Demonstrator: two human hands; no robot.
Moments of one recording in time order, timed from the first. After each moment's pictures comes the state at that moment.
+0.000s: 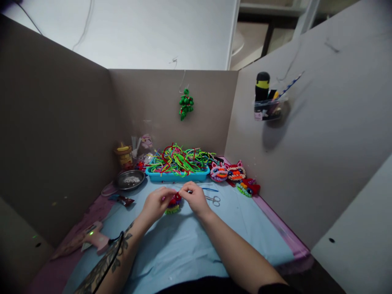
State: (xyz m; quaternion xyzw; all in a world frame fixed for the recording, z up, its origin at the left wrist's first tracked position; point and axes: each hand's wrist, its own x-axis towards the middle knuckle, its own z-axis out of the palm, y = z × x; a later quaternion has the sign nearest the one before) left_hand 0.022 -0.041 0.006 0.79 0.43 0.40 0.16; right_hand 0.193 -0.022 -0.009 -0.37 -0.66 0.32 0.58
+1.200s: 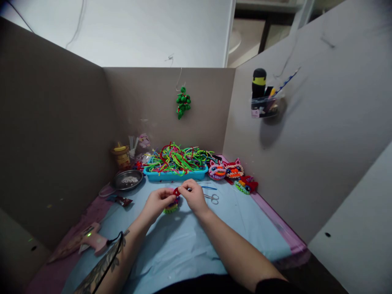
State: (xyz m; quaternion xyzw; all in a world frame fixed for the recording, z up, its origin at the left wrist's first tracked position) left_hand 0.039 -0.032 -0.010 0.58 0.44 0.47 0.51; right_hand 0.191 -0.021 -0.010 -0.40 -0.63 0.28 0.61
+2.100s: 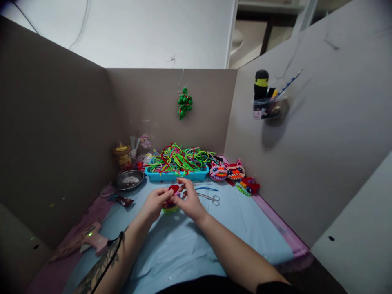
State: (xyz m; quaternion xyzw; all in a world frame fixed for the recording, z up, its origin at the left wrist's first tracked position) left_hand 0.035 -0.034 -0.001 0.51 0.39 0.50 0.58; right_hand 0.180 -0.031 -0.016 -0.35 -0.67 0.30 0.58
